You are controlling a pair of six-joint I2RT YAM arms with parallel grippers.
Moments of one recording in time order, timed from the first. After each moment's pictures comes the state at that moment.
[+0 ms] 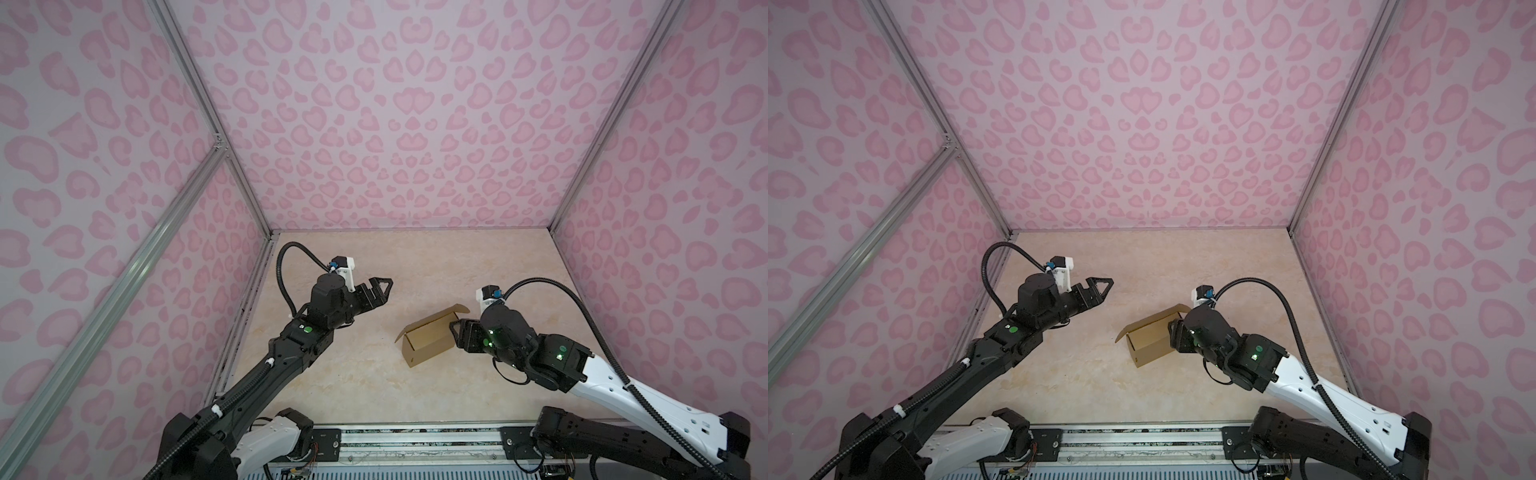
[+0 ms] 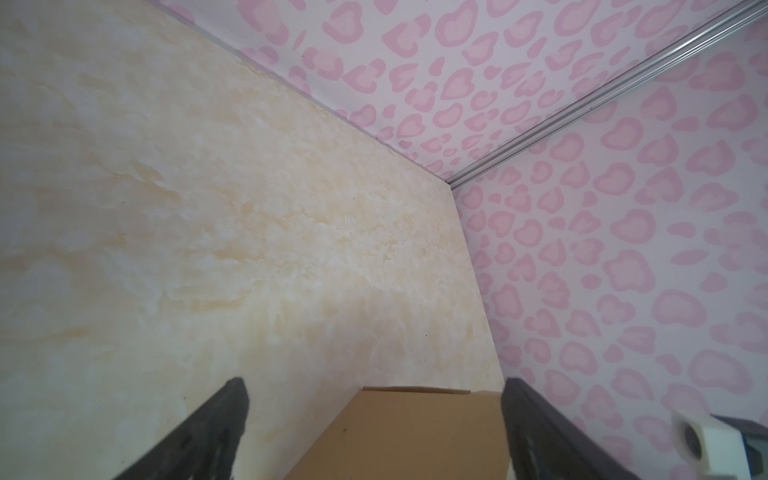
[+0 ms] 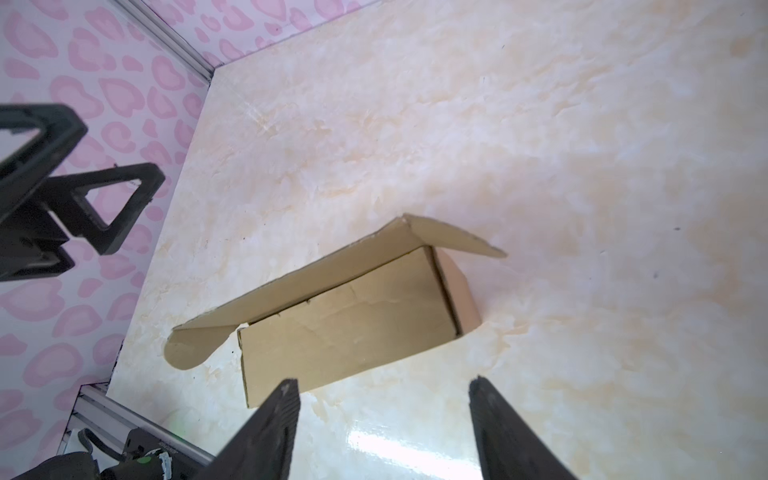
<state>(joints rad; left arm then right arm) -0.48 1.05 0.77 -0.10 0.18 -0.78 0.86 0.93 0.90 -0.68 0.25 0.77</state>
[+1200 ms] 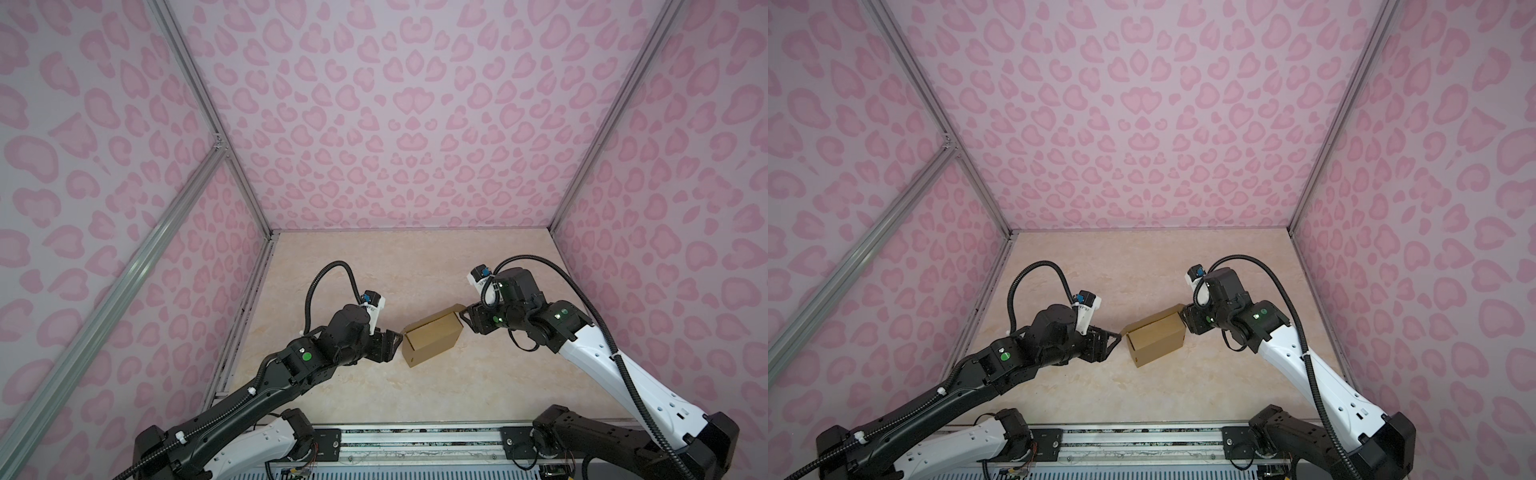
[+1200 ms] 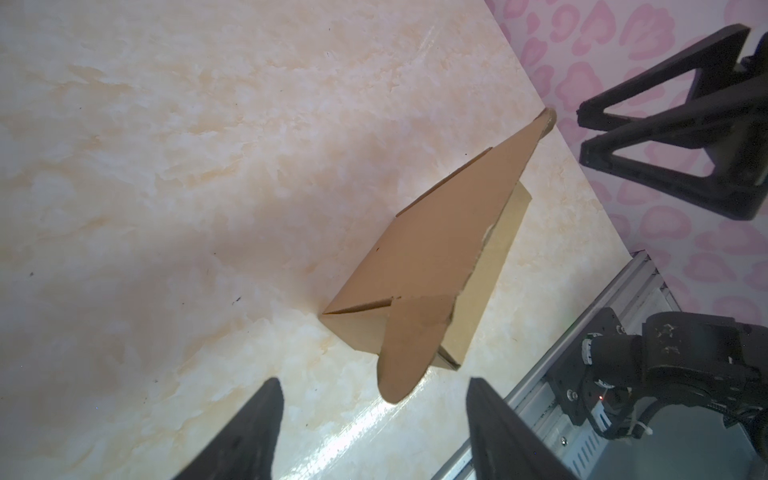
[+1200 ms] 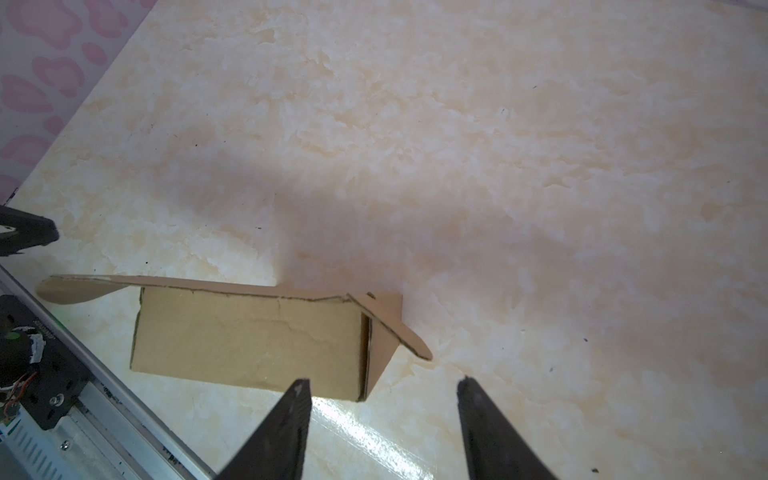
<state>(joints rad) -0.83 0.95 0.80 -0.53 0.03 -0.50 0.54 1.11 1.04 -0.77 -0.10 0.14</state>
